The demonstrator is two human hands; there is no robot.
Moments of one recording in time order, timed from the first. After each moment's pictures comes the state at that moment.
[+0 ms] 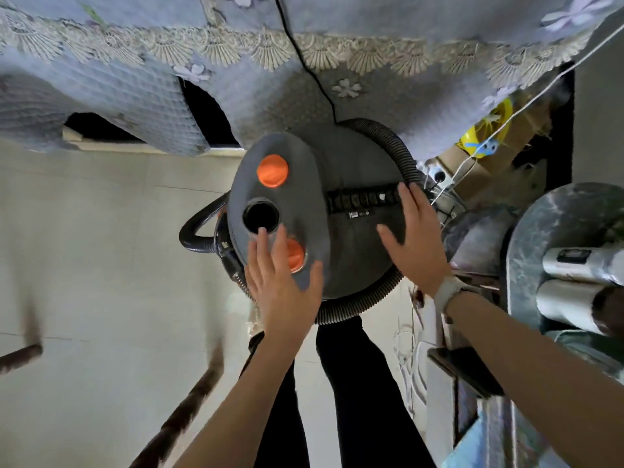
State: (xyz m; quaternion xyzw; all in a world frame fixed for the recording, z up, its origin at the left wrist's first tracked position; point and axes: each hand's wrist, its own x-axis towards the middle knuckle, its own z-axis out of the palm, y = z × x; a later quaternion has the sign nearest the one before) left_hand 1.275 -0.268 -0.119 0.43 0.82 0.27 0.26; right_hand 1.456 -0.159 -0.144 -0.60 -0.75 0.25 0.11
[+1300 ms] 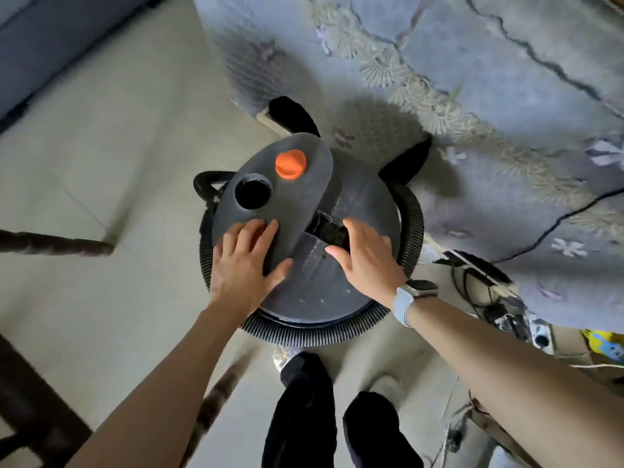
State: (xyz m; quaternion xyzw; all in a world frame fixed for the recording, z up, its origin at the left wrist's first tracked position) left_hand 0.915 -0.360 -0.160 0.41 0.90 0.14 0.12; right_hand 1.042 -0.188 -0.138 -0.28 -0.92 0.23 -0.09
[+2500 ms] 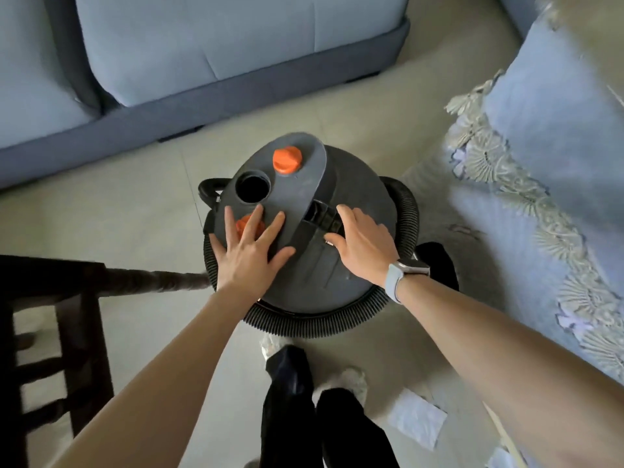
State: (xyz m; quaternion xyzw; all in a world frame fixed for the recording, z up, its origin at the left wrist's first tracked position) left_hand 0.499 -0.414 -0.132 0.10 0.96 0.12 0.21; right_hand 0.519 -0.214 -0.134 -0.03 -0.97 0.17 -0.16
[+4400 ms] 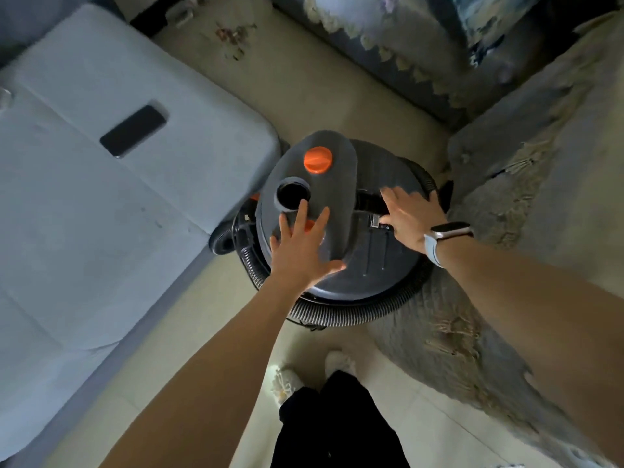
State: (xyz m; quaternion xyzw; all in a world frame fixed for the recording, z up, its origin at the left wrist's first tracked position) left_hand 0.032 -0.064 -0.134 0.42 0.84 0.07 0.33; right_hand 0.146 0.112 -0.110 -0.29 -0.91 0.06 -0.27
